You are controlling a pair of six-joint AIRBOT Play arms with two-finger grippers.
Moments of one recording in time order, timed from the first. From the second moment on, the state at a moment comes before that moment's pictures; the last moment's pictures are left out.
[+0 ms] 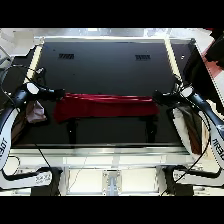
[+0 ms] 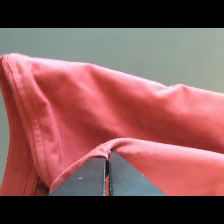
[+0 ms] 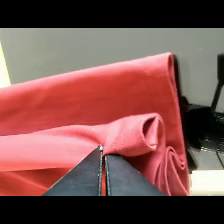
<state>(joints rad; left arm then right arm) 0.07 -1.41 1.06 1.25 -0.73 -1.41 -0.07 -1.41 0.98 -1.02 0.76 1.48</state>
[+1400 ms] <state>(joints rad) -0.16 -1.29 1.45 1.24 -0.84 -1.25 -0.18 -1.33 1.34 -1.29 1.07 1.71</state>
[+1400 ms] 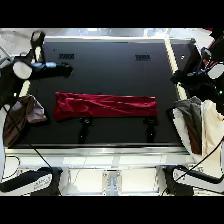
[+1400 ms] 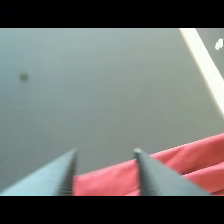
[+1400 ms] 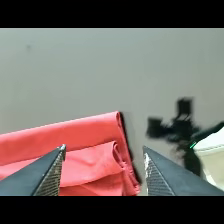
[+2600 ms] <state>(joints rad) -0.40 -1.70 1.79 1.39 -1.20 -1.29 -0.24 -1.77 1.32 -0.93 1.24 1.33</state>
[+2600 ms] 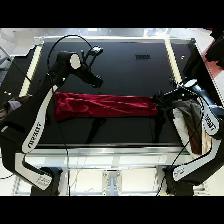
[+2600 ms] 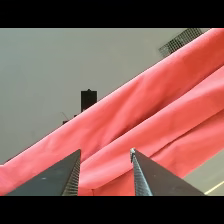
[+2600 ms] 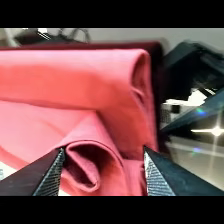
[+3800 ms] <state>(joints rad) -0.40 -1.70 1.79 1.39 -1.23 -1.32 -0.22 -1.86 1.39 -0.86 1.28 1.29</state>
